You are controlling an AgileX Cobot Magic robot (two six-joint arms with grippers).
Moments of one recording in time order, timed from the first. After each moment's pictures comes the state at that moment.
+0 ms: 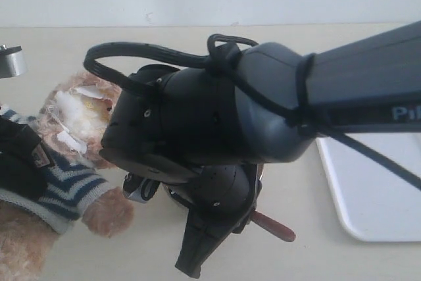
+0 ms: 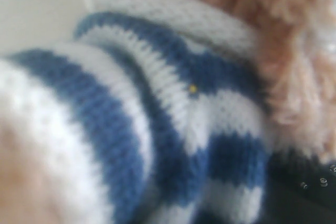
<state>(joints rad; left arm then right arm) -0.16 1.32 -0.84 -0.35 1.22 0.20 1.15 1.89 -1.26 -0.35 1.22 0.27</state>
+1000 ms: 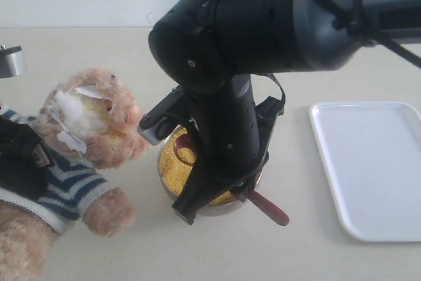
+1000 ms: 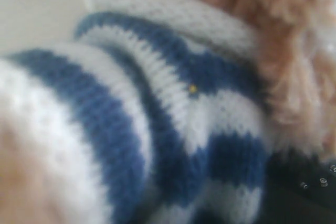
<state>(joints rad) -0.16 1.32 -0.84 -0.35 1.22 0.20 0.96 1.85 -1.32 -0.14 1.22 0.14</state>
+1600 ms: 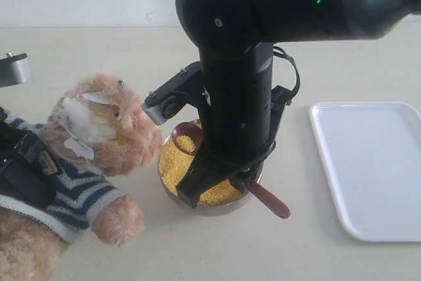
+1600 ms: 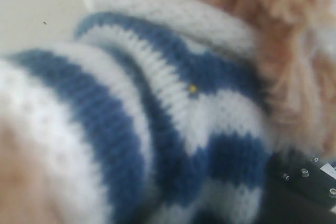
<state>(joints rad) -0.16 1.32 -0.81 -0.42 1.22 0.25 0.91 1.79 -1.32 -0.06 1.22 0.05</state>
